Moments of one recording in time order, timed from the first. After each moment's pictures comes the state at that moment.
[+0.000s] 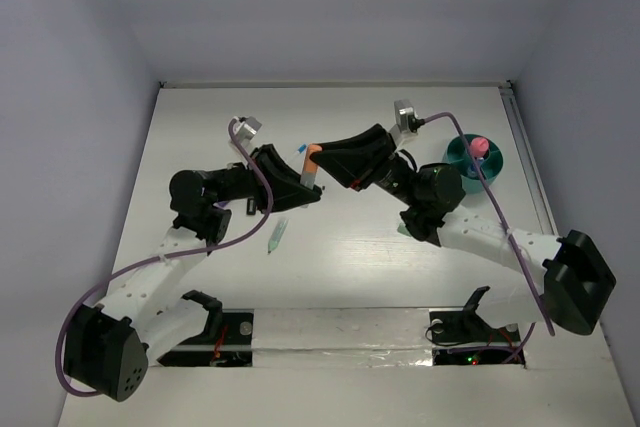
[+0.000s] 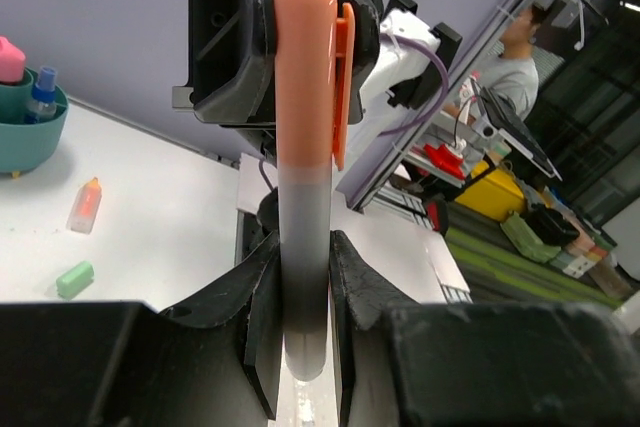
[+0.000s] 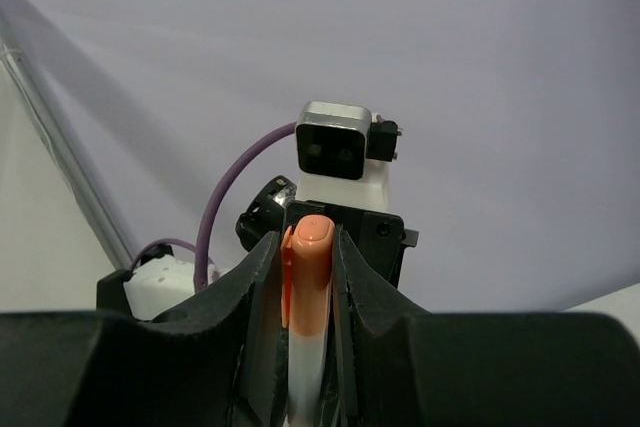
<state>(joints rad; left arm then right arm) -0.42 0.99 0.66 0.96 1.06 -1.13 0.84 1.33 0.85 1.16 -0.40 0.82</state>
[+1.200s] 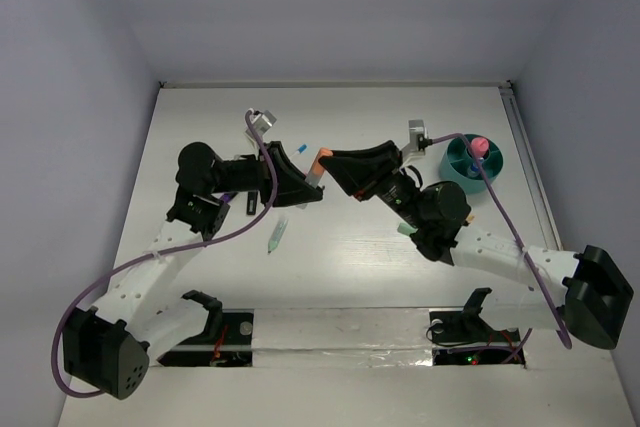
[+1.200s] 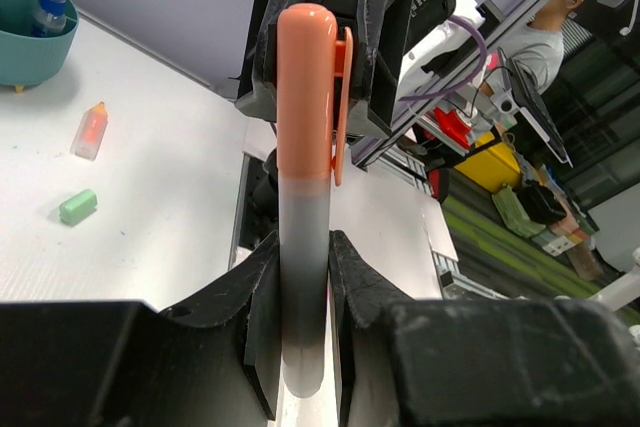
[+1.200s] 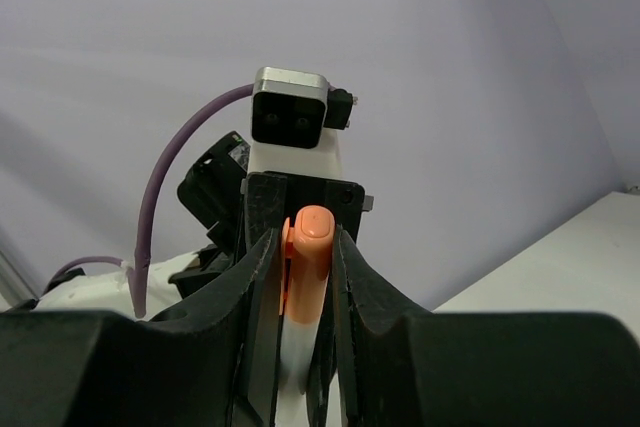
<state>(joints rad) -0.41 0.99 0.79 0.50 1.13 -0.92 0.93 1.21 0.71 1.02 -0.12 0.67</state>
